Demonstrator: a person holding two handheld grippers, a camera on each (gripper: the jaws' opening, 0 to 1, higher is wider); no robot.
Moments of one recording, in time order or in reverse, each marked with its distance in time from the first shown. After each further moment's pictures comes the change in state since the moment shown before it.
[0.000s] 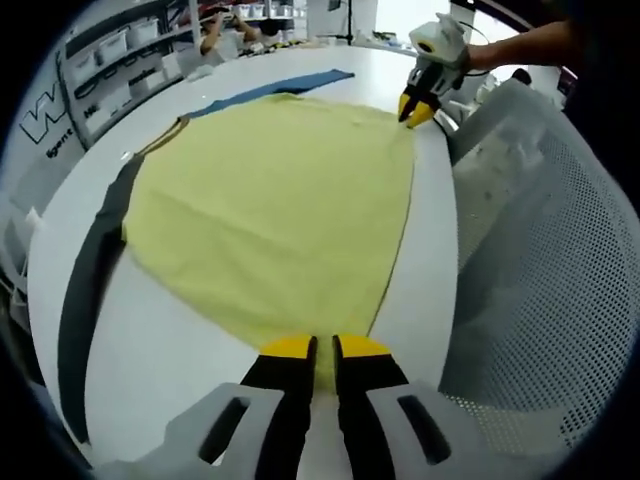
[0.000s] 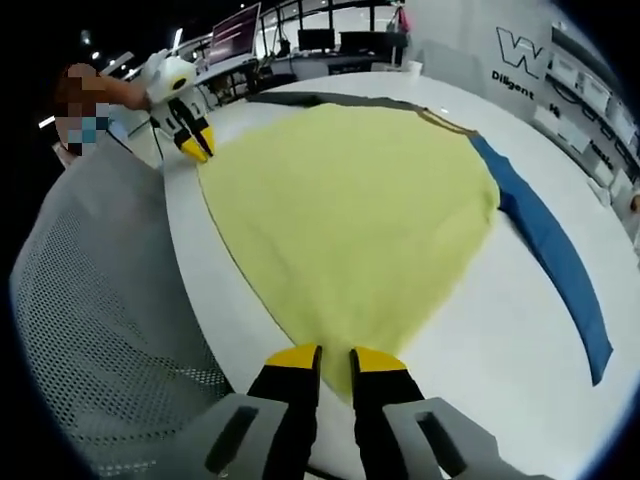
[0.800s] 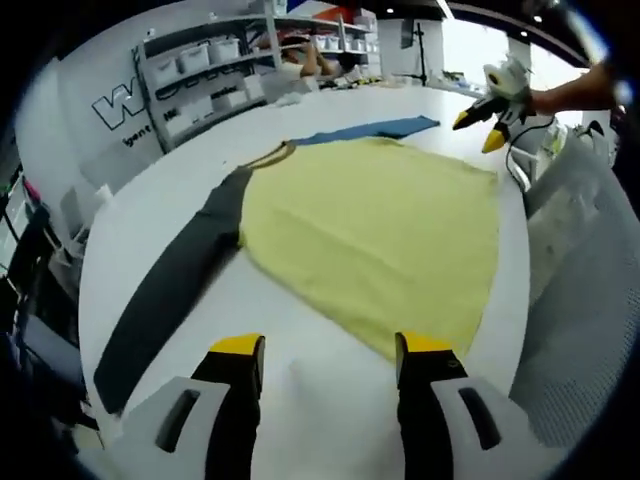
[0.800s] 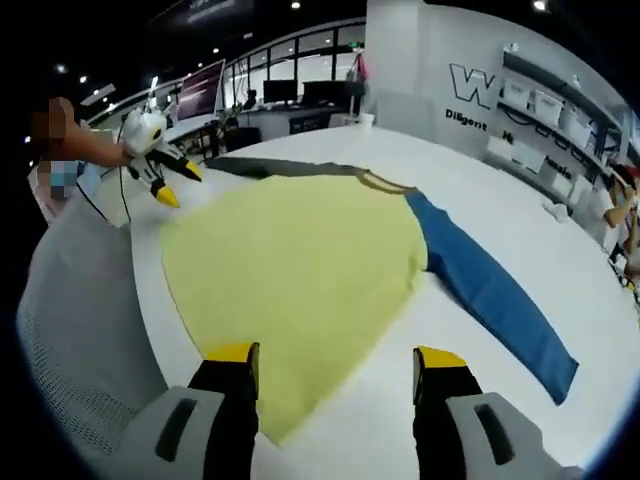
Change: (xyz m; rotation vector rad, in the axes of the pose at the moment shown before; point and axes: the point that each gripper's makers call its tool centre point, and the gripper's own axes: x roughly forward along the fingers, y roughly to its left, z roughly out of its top) left arm -0.044 0.094 0.004 -0.181 -0.185 0.314; right arm -0.036 -0.062 0.058 0.069 -0.255 -0.167
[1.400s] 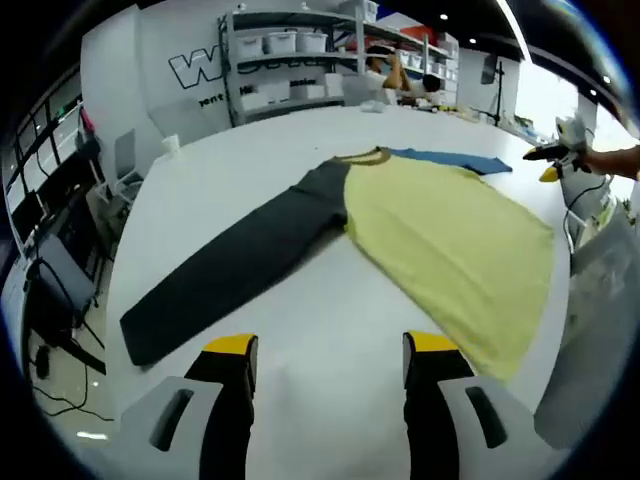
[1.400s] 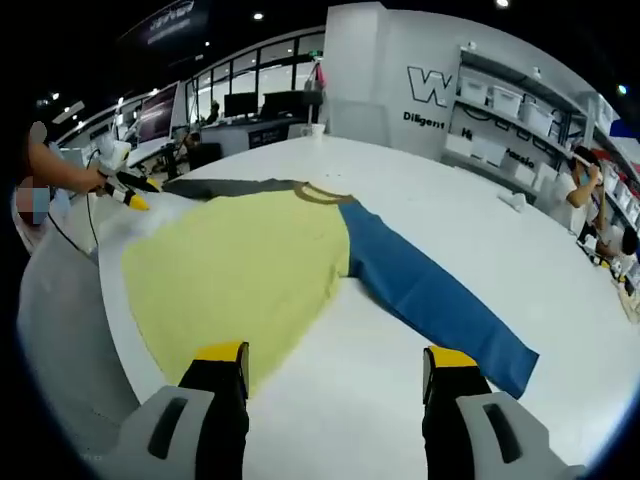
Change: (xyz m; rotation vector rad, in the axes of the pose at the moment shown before) left arm -0.019 0.084 -0.020 -0.269 -0.030 0.170; right arm -0.023 -0.075 0.001 0.097 -0.025 -0.137
